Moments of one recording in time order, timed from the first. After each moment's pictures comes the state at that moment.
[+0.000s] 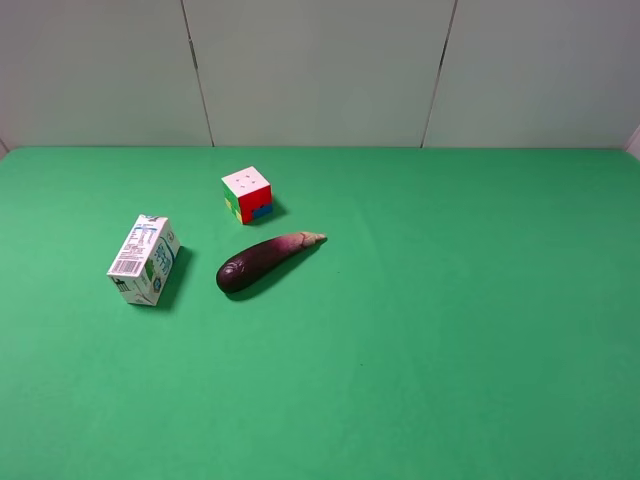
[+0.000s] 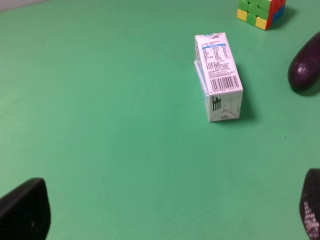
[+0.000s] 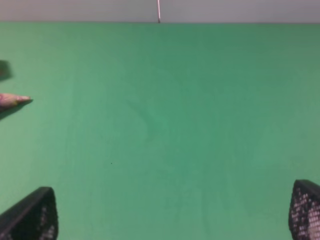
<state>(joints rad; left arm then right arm) -0.29 0.00 -0.50 0.14 1.06 -0.03 0.14 -0.01 -0.50 0.02 1.02 -0.01</state>
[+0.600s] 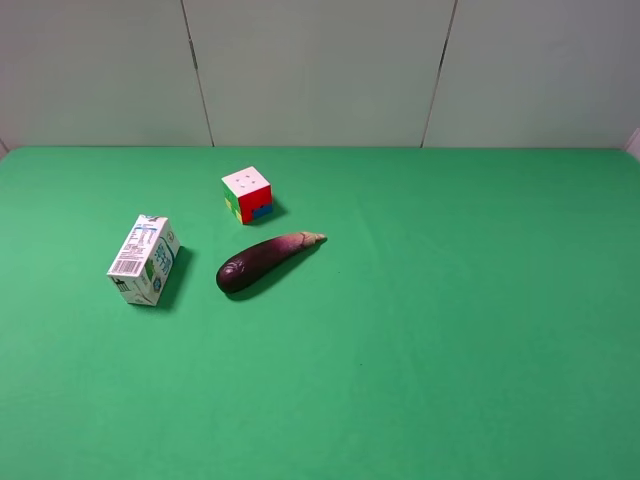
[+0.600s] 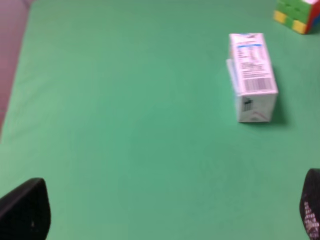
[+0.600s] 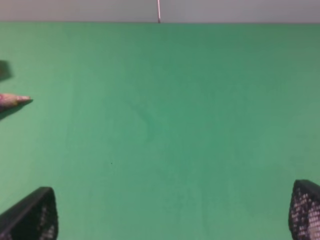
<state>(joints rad) -0.13 0.00 -0.50 0.15 1.06 -0.02 0.14 -0.01 -0.50 0.02 1.02 -0.01</state>
